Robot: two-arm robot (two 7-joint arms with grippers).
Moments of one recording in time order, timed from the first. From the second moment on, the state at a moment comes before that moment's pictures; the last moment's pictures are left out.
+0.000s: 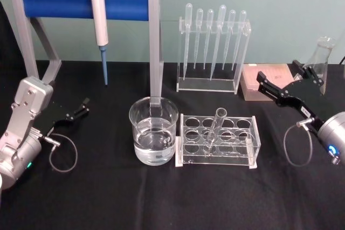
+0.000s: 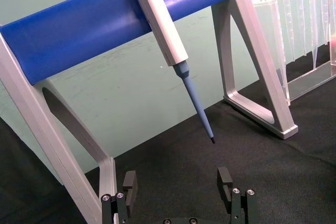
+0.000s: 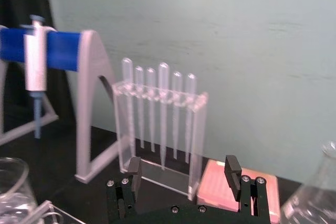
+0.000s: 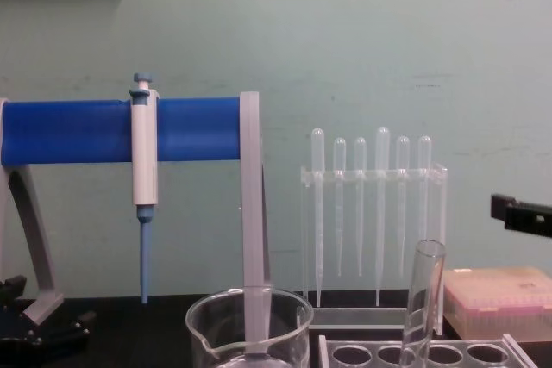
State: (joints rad) left arm -0.20 0.60 0.45 -1.41 -0.25 -0.12 0.03; right arm 0.11 0.53 -0.25 -1.67 0.45 0.01 0.13
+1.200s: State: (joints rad) left arm -0.20 0.60 0.45 -1.41 -0.25 -0.12 0.03; right arm 0.10 0.48 -0.24 -1.61 0.41 -0.03 0.14
